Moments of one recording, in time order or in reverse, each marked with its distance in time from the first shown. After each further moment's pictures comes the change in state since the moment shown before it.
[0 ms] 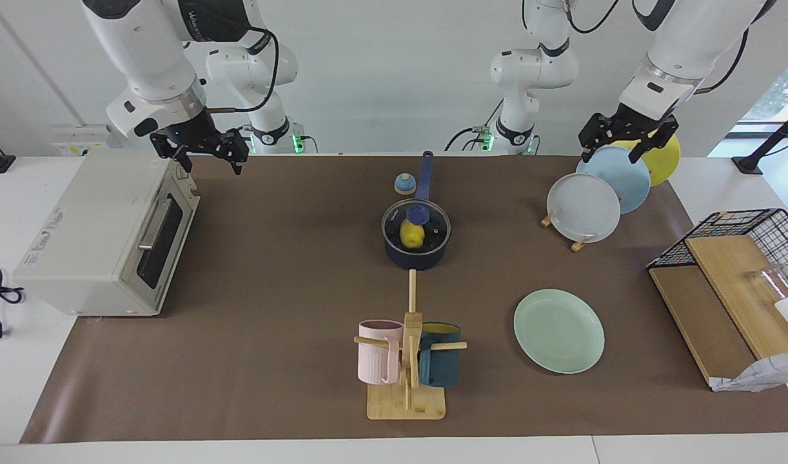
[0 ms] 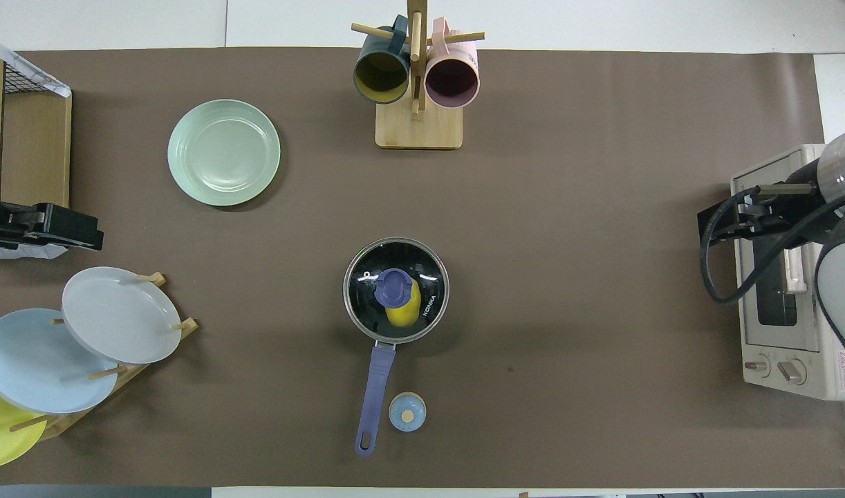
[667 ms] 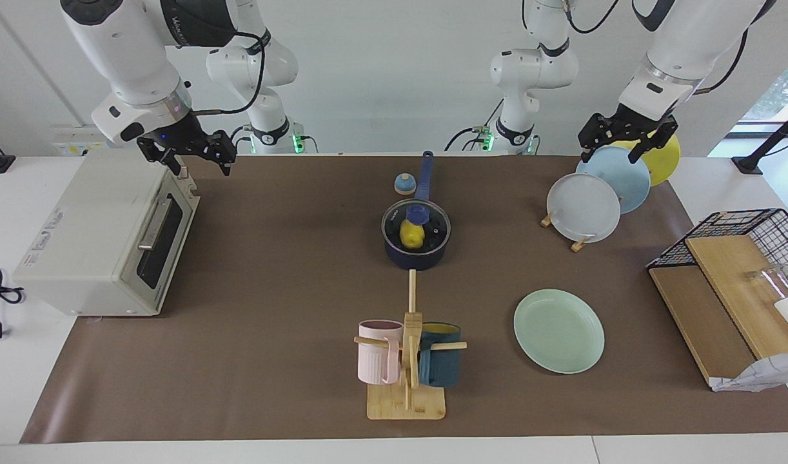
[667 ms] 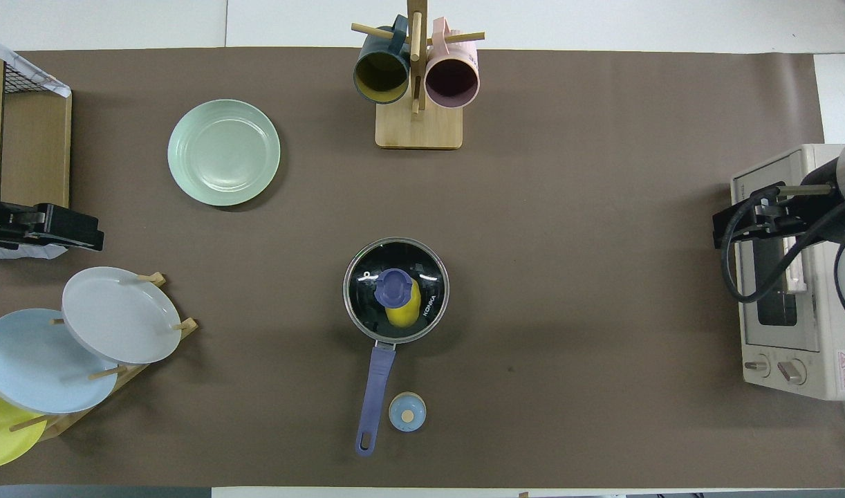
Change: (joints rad) left arm 0.000 0.000 0.000 -0.001 0.000 0.000 0.000; right arm -0.023 -0.002 0.000 -0.005 0.000 0.006 -0.069
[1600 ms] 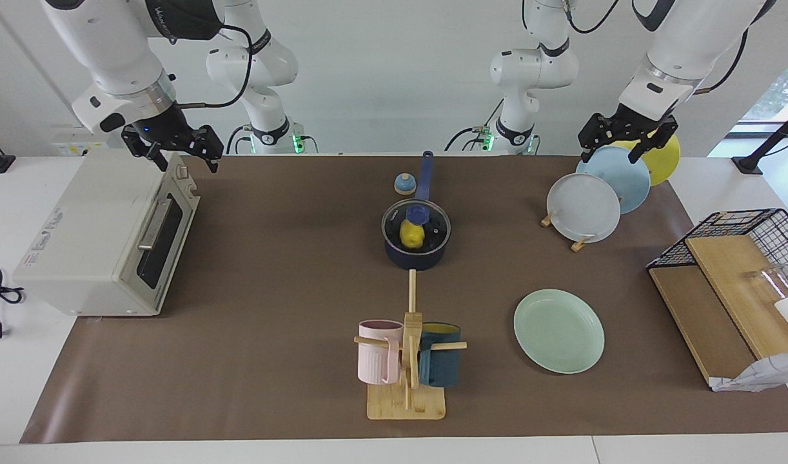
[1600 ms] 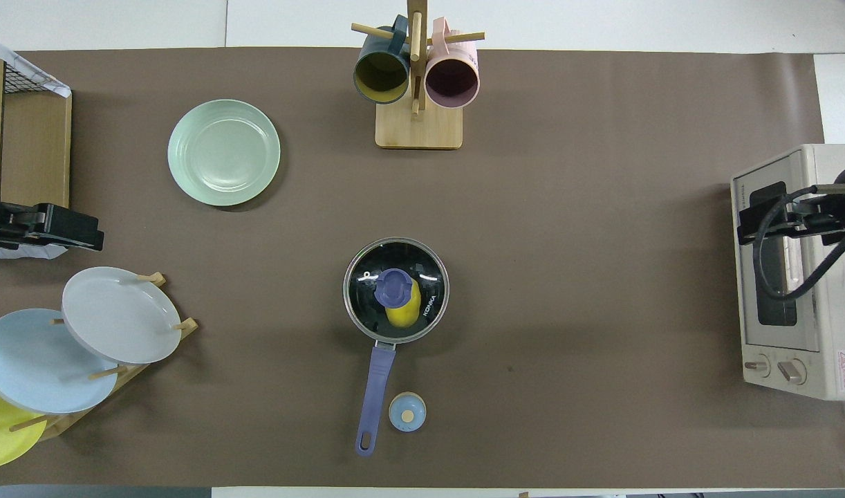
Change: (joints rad) left arm 0.000 0.000 0.000 0.000 0.000 0.000 0.000; right arm -0.009 -0.016 -0.048 0.002 -0.001 0.006 -0.013
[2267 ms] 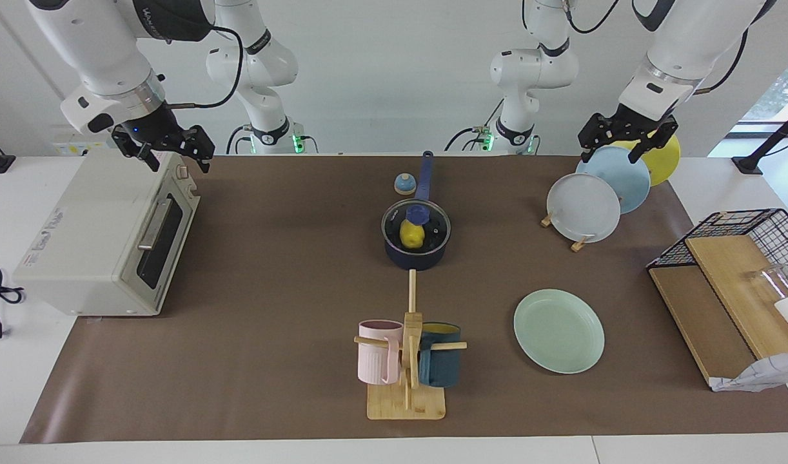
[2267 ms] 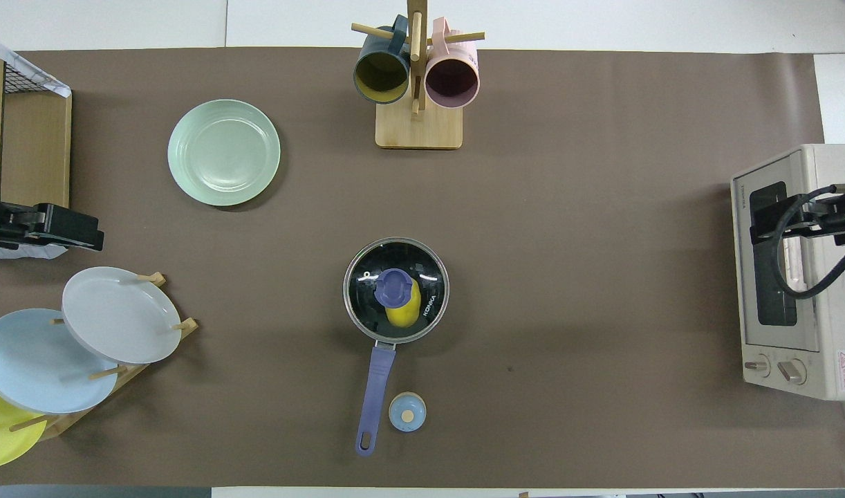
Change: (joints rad) left arm 0.000 0.000 0.000 0.000 0.000 0.000 0.000; right arm -0.010 0.000 0.000 -0.001 0.000 0.000 -0.017
